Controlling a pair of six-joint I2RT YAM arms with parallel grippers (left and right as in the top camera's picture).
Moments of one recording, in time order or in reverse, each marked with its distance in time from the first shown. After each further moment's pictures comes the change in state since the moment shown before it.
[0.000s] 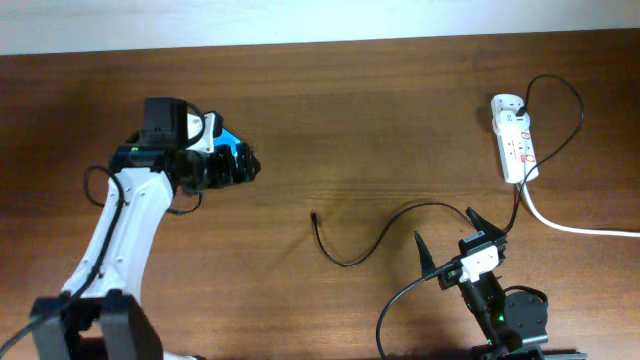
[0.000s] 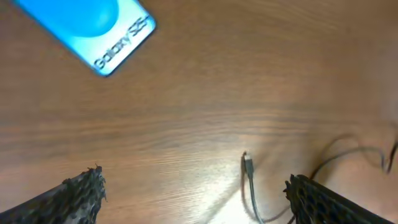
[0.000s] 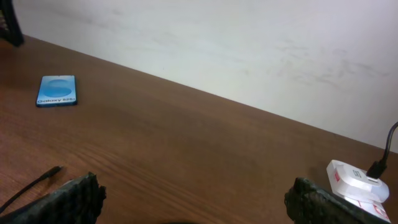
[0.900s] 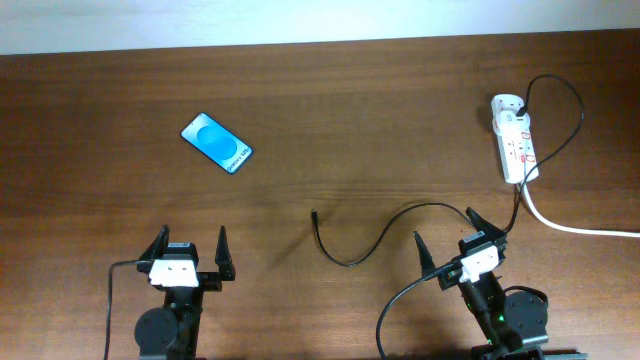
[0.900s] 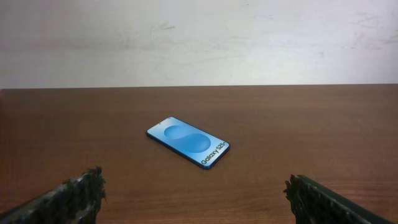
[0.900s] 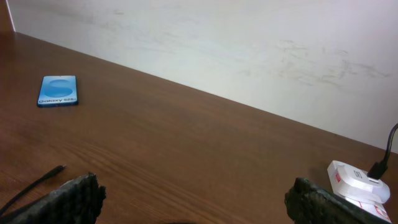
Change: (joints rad) left arm -0.002 -1.615 -1.236 0.719 -0.368 0.227; right arm 0.000 0.000 0.000 0.000 -0.003 0.000
